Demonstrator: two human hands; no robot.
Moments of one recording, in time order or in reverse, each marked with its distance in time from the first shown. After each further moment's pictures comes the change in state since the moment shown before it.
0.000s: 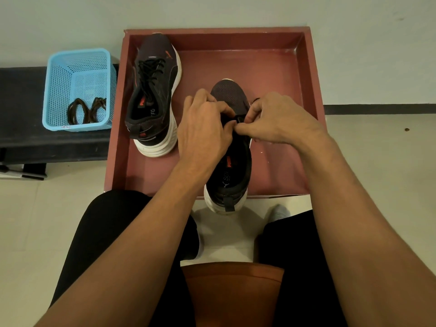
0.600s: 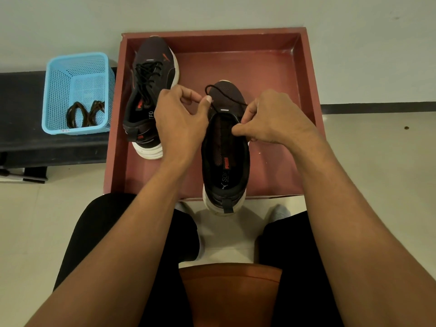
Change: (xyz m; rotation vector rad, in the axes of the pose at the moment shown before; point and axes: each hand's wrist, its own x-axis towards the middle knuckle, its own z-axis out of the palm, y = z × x) left_hand 0.013 -0.017 -0.013 -0.361 0.166 -0.332; right_hand -0.001 -0.002 0.001 0.027 0.061 0.016
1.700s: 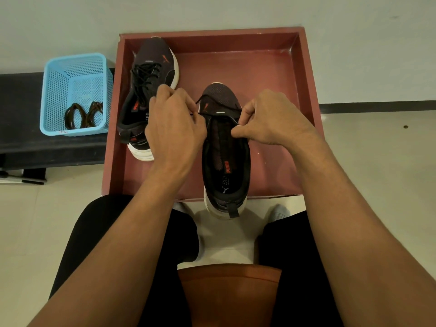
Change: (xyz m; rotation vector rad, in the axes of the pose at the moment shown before) left_hand -0.006 -0.005 -0.011 0.415 0.003 0.164; right_hand -0.002 0.001 0.000 -0.006 -0.008 -0.040
